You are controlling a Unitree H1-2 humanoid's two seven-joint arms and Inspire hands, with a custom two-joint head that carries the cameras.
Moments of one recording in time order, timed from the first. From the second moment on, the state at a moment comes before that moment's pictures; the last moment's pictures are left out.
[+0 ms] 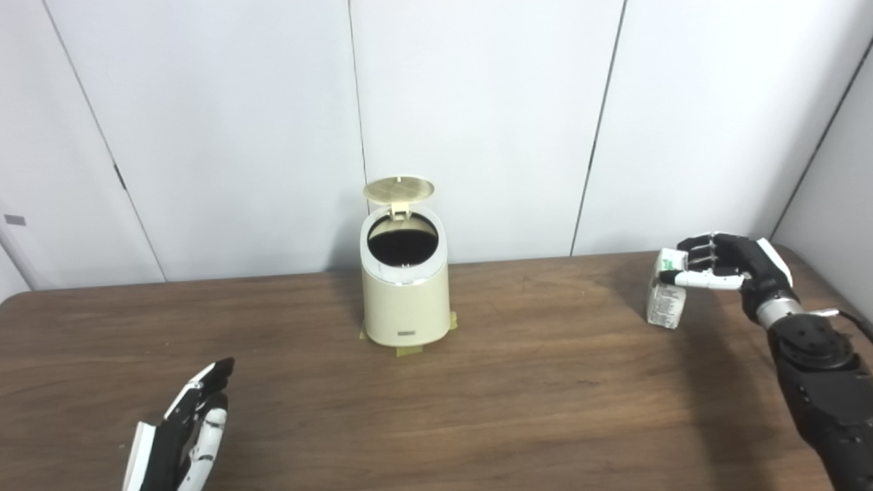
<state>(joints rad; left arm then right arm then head) 0.10 0.18 0.07 -0.16 0.24 -0.13 0.05 -0.61 -0.54 -0.15 0.78 0.01 -0.05 0.08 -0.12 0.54</state>
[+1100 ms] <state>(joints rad) 0.10 0.18 0.07 -0.15 0.25 -0.14 0.04 -0.51 -0.44 -0.25 0.36 0.06 0.11 0.03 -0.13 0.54</state>
